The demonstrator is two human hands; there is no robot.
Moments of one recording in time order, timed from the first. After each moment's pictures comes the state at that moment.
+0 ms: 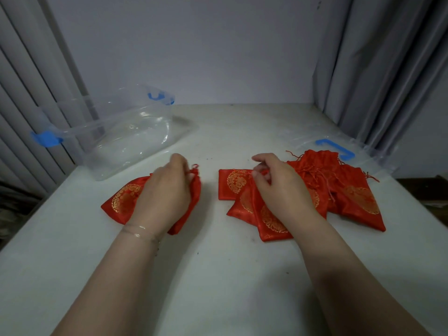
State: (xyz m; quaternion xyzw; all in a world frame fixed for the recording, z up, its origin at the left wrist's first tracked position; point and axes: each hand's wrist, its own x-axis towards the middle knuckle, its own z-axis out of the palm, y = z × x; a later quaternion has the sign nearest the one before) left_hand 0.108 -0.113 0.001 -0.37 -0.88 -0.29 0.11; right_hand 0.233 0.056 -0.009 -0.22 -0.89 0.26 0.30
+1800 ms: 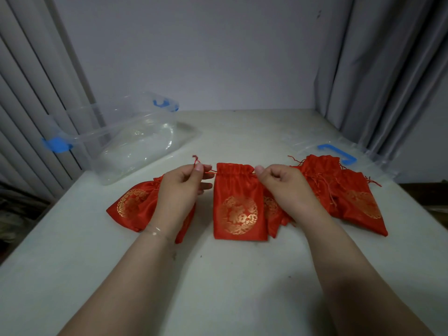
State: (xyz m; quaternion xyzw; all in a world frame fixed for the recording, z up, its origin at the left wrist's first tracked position) left_hand 0.116 -0.090 -0.005 -0.23 -0.69 -0.68 -0.11; right_hand 0.231 0.067 -0.005 -0.21 -0.80 0.48 0.29
